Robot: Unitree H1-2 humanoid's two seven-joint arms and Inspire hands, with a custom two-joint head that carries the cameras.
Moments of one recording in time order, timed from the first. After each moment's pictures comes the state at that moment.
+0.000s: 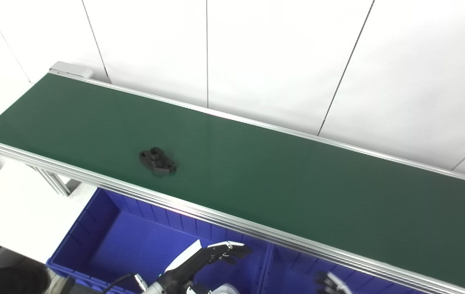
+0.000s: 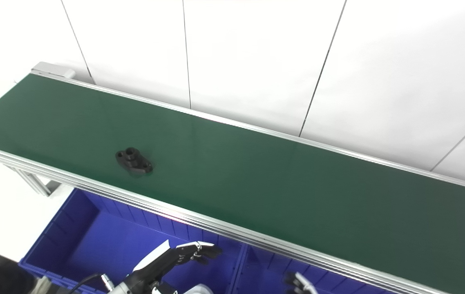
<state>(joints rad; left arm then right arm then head) 0.34 0.29 -0.35 0.09 0.12 -0.44 0.00 0.30 -0.12 0.29 0.00 -0.40 -0.38 -0.07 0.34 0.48</state>
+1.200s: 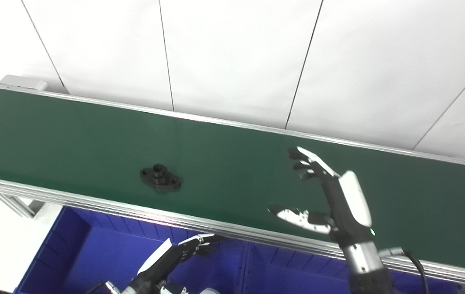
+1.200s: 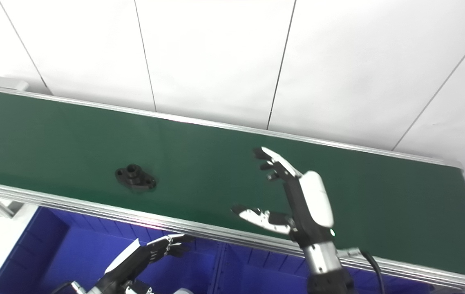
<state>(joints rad) 0.34 0.31 -0.28 0.08 0.05 -0.44 -0.08 -0.16 -0.06 0.32 -0.18 -0.57 -0.10 0.15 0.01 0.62</state>
